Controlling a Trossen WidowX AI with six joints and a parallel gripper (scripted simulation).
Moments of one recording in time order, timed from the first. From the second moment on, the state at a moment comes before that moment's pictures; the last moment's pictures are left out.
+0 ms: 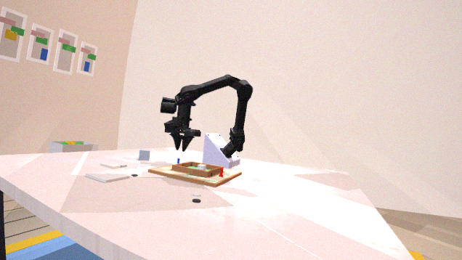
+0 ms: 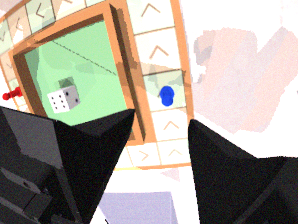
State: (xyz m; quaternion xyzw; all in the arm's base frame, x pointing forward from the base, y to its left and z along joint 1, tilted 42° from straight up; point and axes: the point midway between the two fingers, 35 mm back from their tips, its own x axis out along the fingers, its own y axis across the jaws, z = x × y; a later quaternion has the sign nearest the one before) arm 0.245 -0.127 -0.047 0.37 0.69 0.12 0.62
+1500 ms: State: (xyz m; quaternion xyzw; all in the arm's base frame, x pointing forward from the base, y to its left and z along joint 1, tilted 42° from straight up) arm 0.248 -0.094 -0.091 0.35 0.69 0.13 0.62
